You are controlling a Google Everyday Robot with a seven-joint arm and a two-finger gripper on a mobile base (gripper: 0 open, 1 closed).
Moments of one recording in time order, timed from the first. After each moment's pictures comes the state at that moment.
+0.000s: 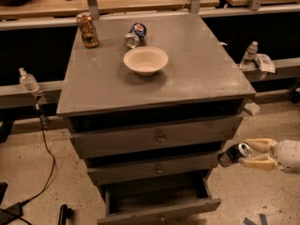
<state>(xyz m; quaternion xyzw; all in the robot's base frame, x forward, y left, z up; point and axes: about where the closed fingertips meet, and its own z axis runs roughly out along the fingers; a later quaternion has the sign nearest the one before) 0.484 -0.328 0.652 -0.45 0.68 0.30 0.49</state>
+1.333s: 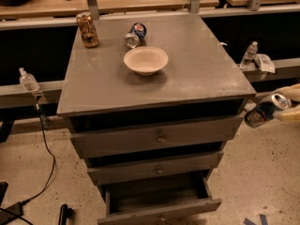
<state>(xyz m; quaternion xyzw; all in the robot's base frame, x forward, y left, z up) 0.504 -0.354 0.852 -0.53 0.66 0.25 0.47</state>
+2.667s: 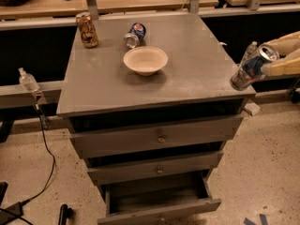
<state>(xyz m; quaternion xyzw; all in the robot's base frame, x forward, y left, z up) 0.554 -0.298 0.959 -0.55 0.63 0.27 0.48</state>
